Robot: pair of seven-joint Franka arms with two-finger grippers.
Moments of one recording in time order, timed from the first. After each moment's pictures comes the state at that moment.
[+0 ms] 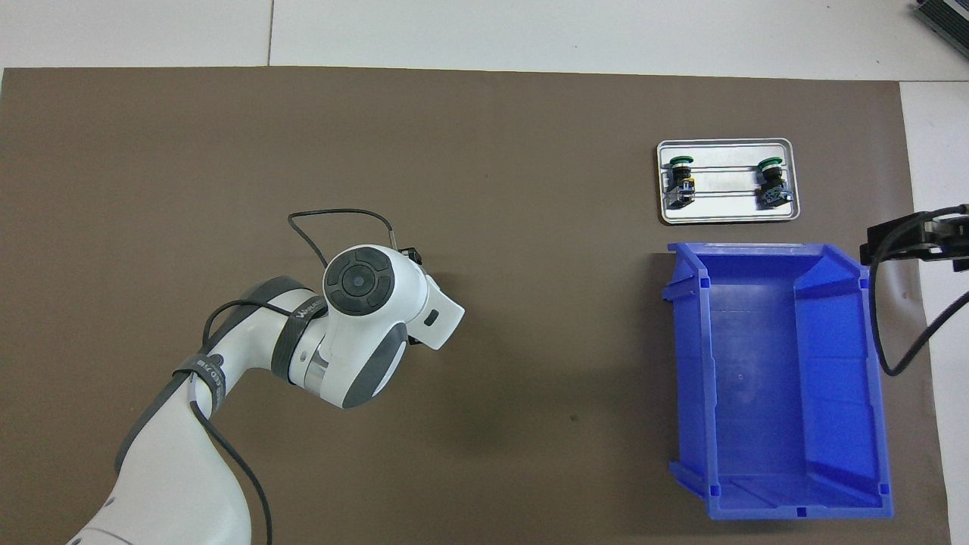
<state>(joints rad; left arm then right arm) -0.55 0.31 -0.05 -2.05 -0.06 2.46 0.94 0.05 -0.02 -0.09 -1.56 -0.03 1.50 0.06</state>
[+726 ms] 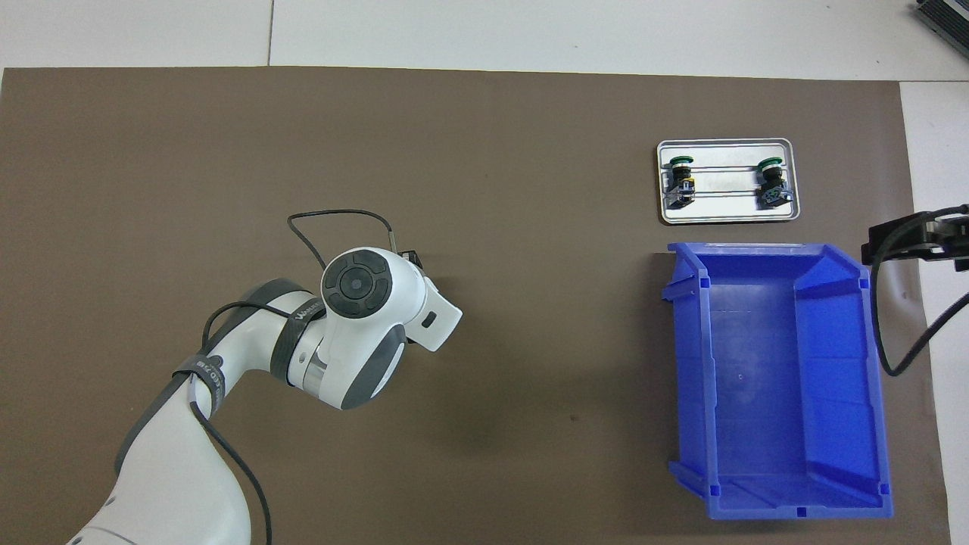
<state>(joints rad) -0.55 0.31 -0.05 -2.06 -0.06 2.47 0.95 0.05 -0.02 -0.09 -1.56 -0.03 1.51 0.06</state>
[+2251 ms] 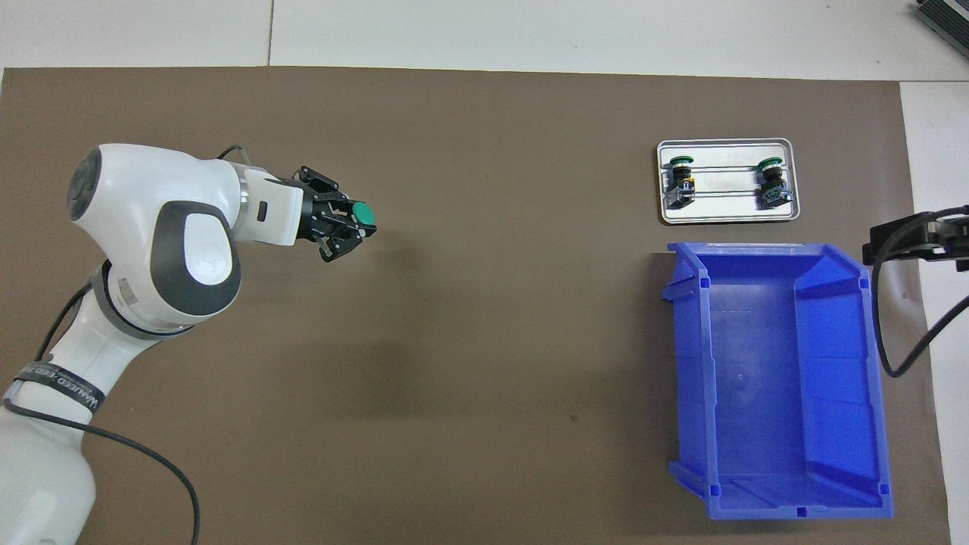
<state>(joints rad) -0.13 0.24 -0.04 -1.89 -0.83 2.16 1.44 0.05 -0.03 -0.09 -1.56 -0.03 1.51 0.06</state>
